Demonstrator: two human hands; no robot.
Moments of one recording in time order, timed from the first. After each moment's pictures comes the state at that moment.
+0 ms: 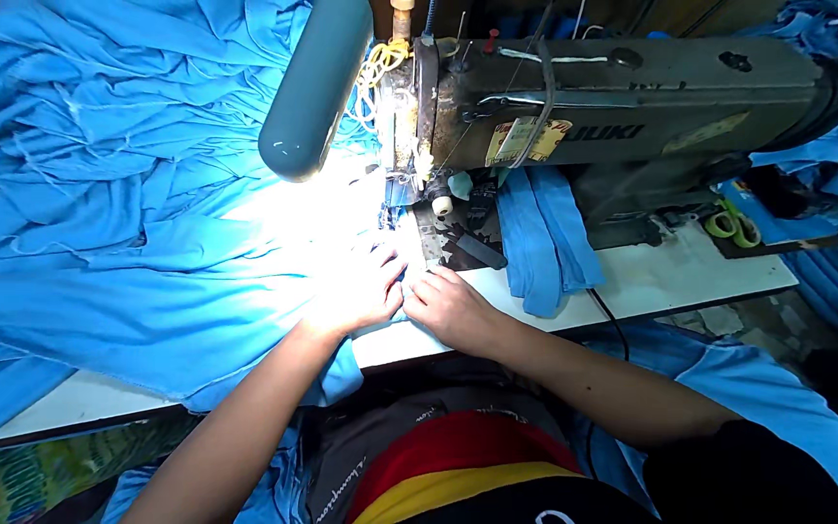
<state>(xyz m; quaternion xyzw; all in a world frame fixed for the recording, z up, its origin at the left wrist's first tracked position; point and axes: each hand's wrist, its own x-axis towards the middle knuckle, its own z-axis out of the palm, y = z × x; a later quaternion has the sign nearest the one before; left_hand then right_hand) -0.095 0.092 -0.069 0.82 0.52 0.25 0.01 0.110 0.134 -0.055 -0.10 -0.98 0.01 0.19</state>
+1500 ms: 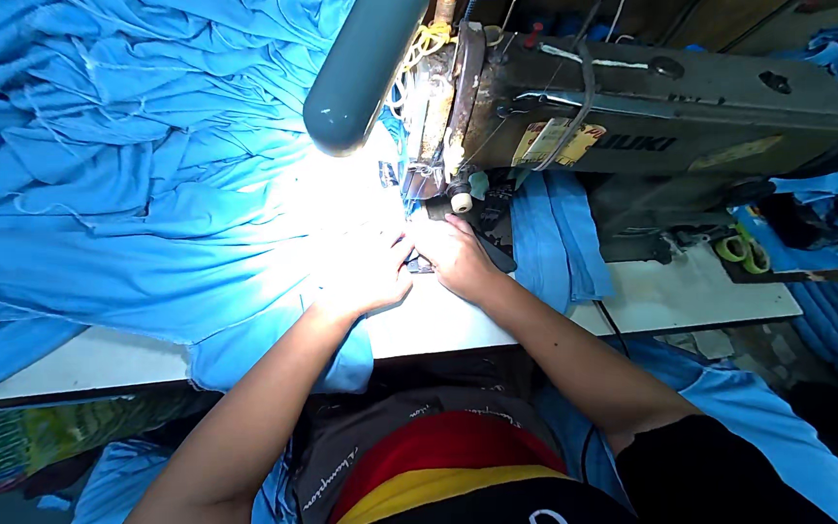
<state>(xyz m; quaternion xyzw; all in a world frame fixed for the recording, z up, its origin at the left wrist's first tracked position) -0.090 0.102 -0.072 0.78 0.57 0.25 0.03 0.085 0.194 -0.072 -0.18 -0.94 0.08 0.27</state>
